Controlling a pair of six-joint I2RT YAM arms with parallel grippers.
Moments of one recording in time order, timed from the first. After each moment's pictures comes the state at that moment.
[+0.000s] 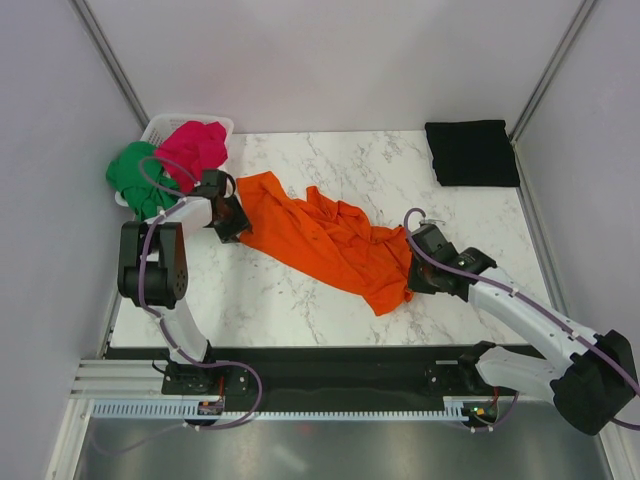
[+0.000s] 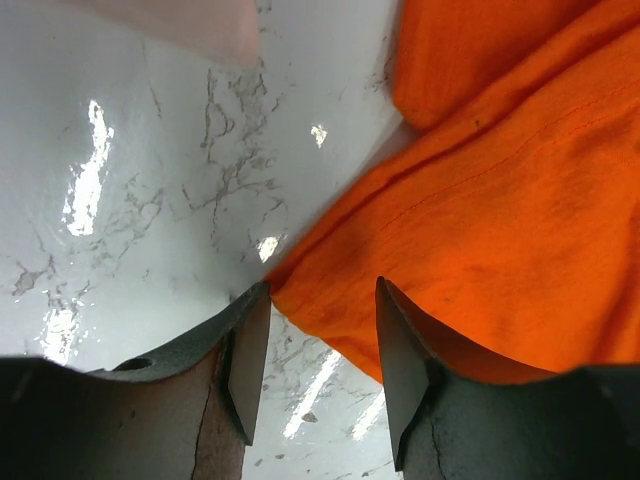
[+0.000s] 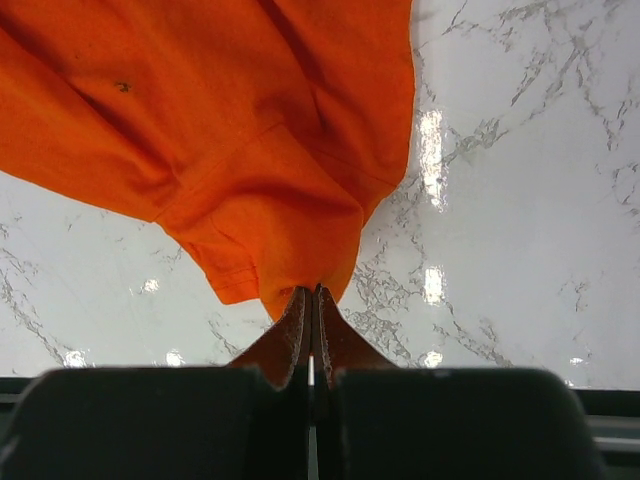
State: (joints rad) left arm -0.05 1.83 1.16 -0.46 0.06 -0.54; right arm 0.59 1.09 0.79 -0.77 0.20 0.70
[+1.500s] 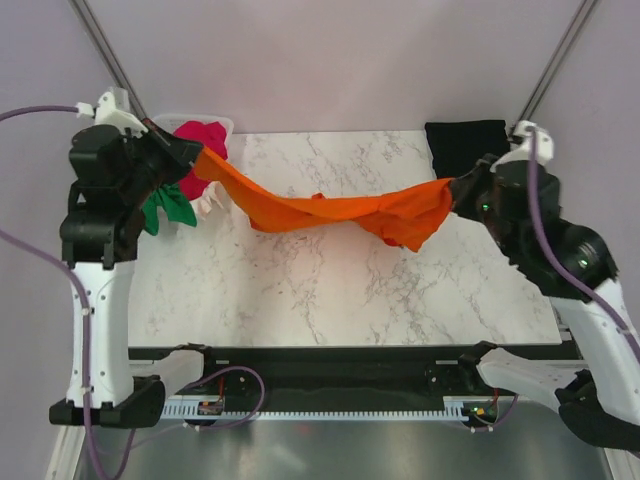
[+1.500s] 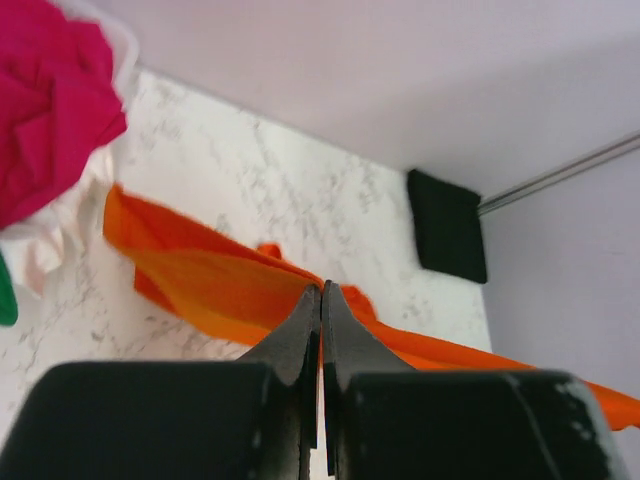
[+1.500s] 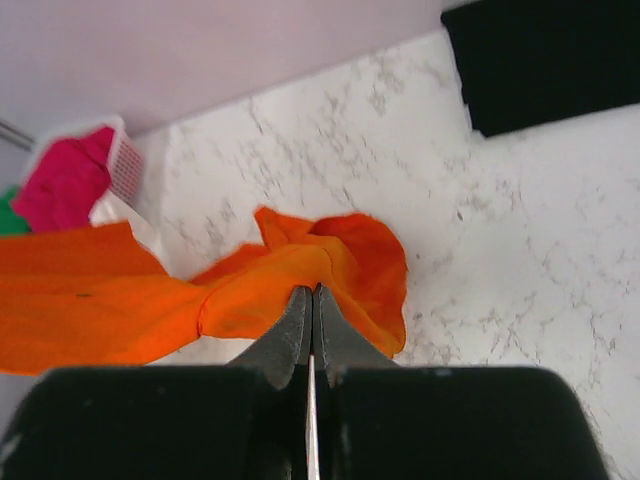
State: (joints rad) left arm -0.05 1.14 1.63 -0.75 0.14 -0.59; right arm 0.58 1.06 1.58 -0.95 0.44 0.60
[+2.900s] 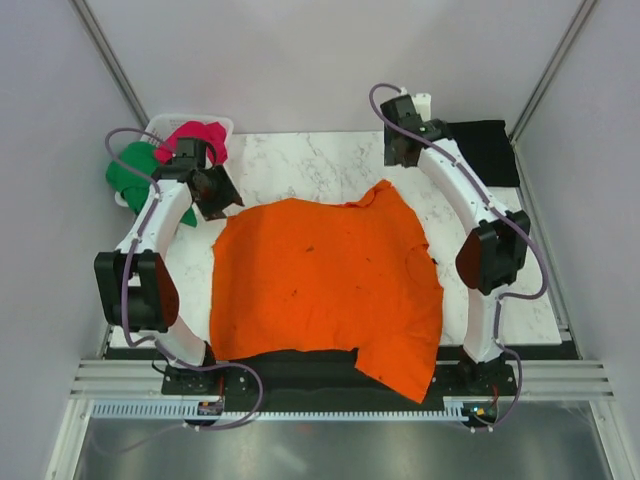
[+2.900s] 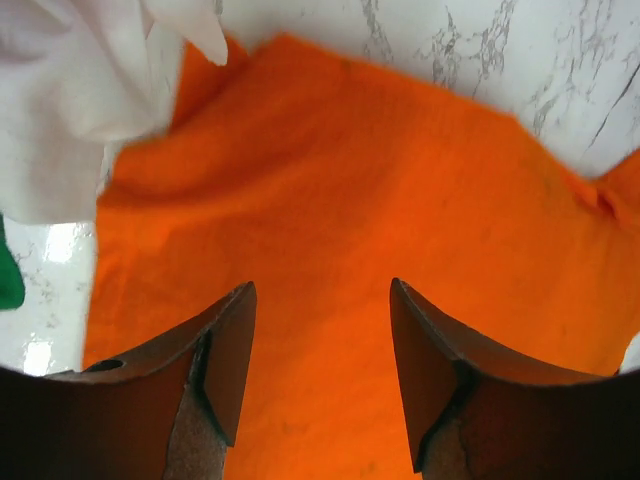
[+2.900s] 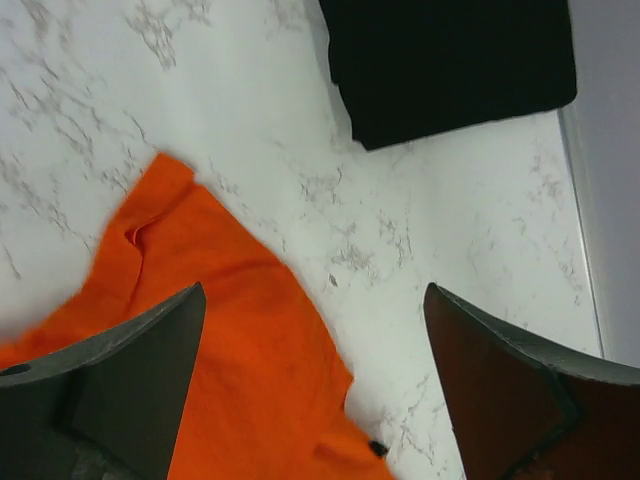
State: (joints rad) left arm -0.02 1.63 1.41 -0.77 0.10 -0.54; right arm 0.39 2.01 2.08 -0.93 0.63 0.33
